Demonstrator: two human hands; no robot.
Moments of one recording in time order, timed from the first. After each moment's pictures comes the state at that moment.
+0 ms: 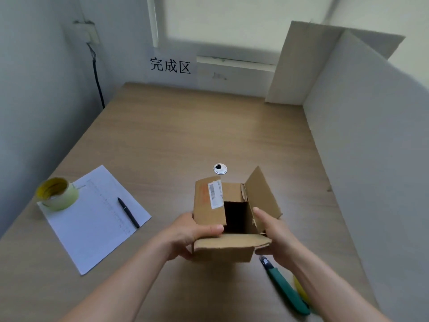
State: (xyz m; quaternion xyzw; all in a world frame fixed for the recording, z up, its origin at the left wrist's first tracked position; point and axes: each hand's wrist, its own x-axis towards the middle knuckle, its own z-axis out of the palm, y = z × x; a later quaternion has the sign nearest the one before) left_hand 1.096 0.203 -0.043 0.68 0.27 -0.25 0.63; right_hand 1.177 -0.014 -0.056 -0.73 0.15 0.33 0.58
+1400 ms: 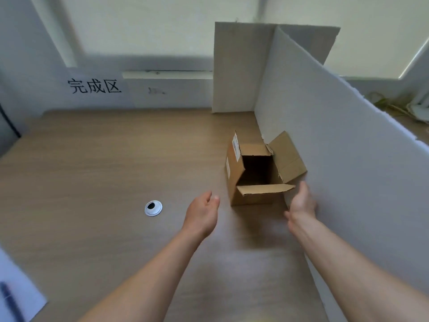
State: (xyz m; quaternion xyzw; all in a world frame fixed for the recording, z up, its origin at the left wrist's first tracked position) left_hand 1.351 0.026 -0.054 0.81 0.21 -0.05 0.54; right_hand 1.429 -0.178 -0.059 -0.64 0.40 -0.04 0.66
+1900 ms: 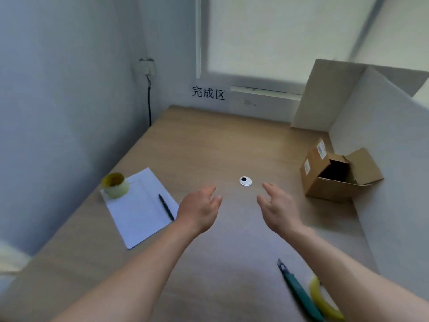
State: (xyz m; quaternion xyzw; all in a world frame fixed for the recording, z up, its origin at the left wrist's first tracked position) left_hand 1.056 0.204 0.017 0.91 0.23 0.05 0.33; right_hand 1.163 0.026 0.015 -0.94 -0.18 0.05 0.29
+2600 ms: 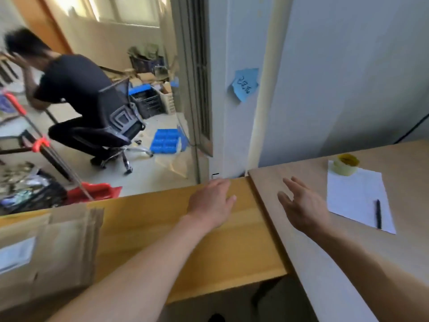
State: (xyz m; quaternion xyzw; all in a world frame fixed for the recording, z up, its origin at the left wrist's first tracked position) left_hand 0.575 0.189 0.014 0.74 0.65 0.16 0.12; right_hand 0.813 0.199 0.007 -0.69 -0.69 0.13 0.17
